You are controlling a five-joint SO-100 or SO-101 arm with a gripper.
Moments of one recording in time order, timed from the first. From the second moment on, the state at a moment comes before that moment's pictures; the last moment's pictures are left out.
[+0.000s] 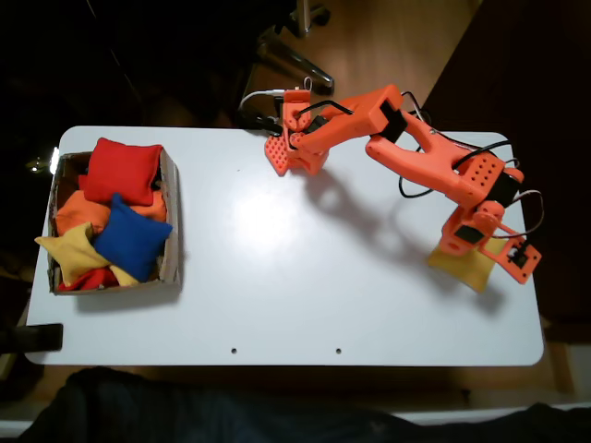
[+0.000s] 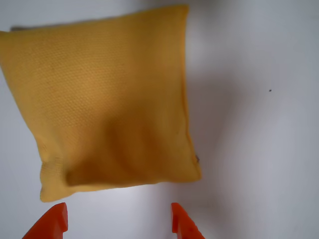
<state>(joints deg) -56.1 59.9 58.9 83.1 -87.8</state>
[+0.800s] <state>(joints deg) -55.9 59.9 59.9 79.2 -91.6</state>
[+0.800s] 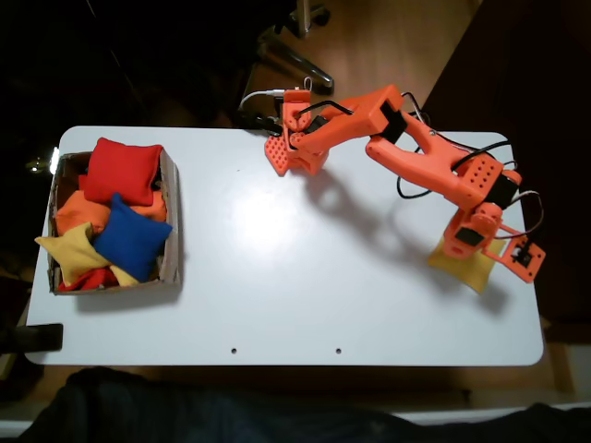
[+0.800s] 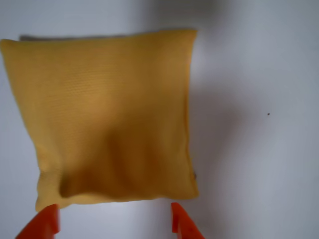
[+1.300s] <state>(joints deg) -54.6 57.2 60.7 78.2 -94.5</state>
